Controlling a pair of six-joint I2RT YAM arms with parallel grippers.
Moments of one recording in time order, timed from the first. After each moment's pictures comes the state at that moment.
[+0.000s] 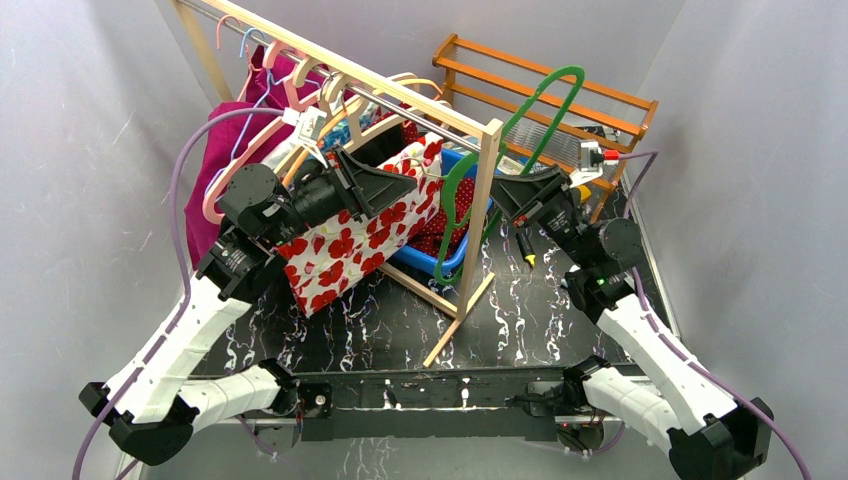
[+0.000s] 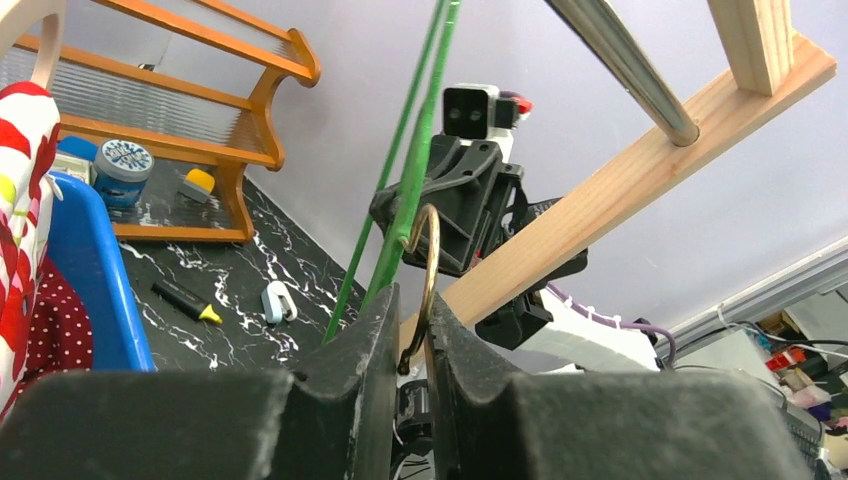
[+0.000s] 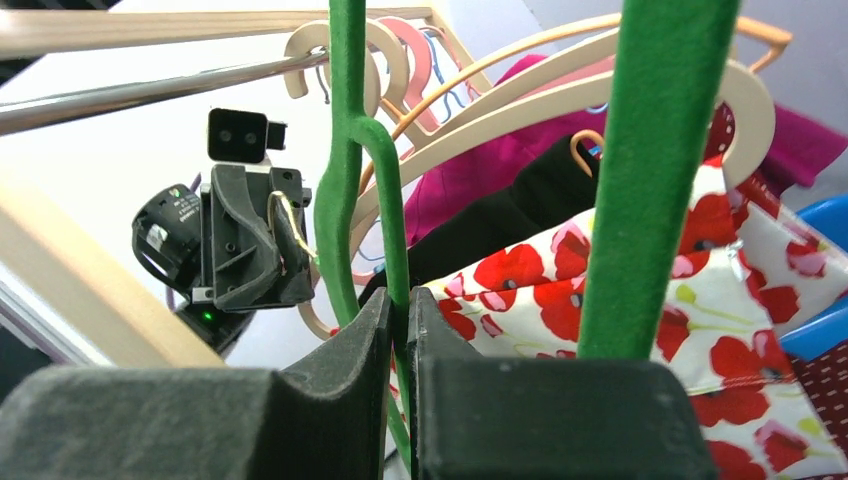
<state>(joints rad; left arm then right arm) -0.67 1.03 1.32 -0.13 0.36 -0.75 0.50 0.87 0.76 0.64 -0.37 0.99</state>
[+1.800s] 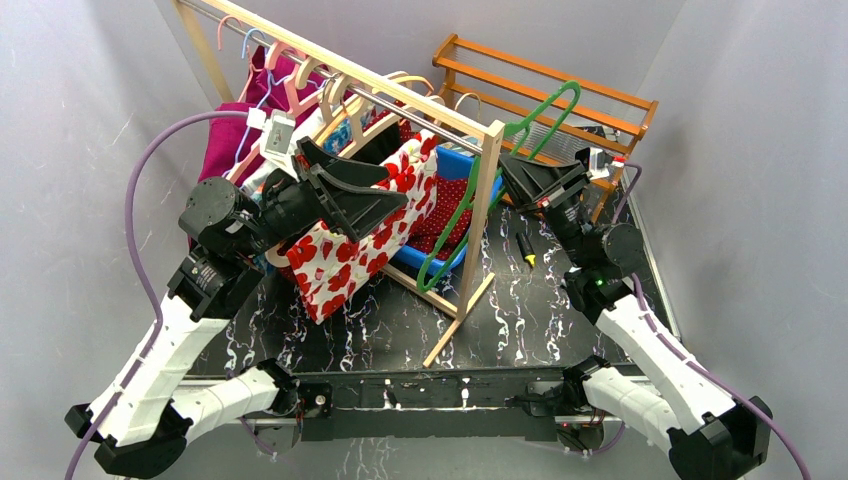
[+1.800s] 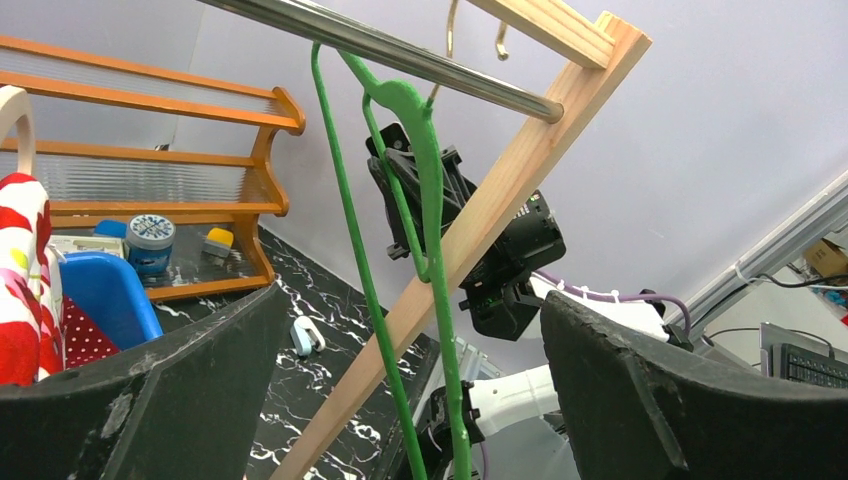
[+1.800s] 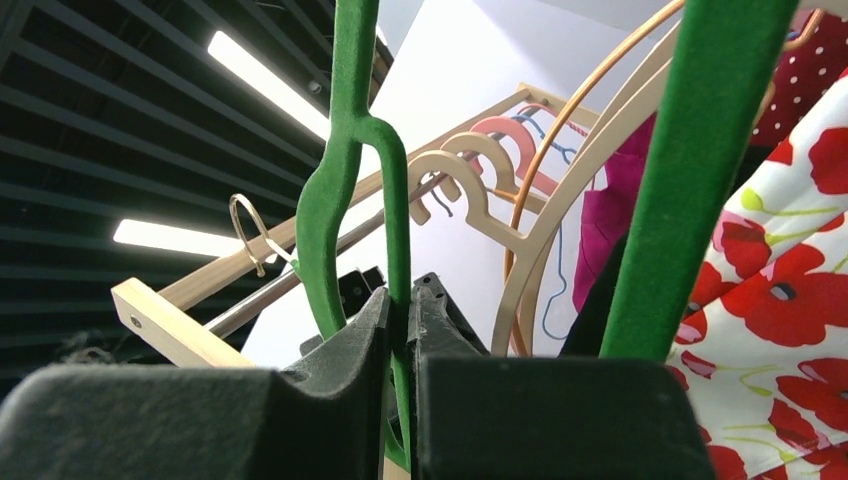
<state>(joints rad) -0.67 0.95 1.36 -0.14 0.40 -0.61 0.50 0.88 0.74 0.73 -0.18 1.62</state>
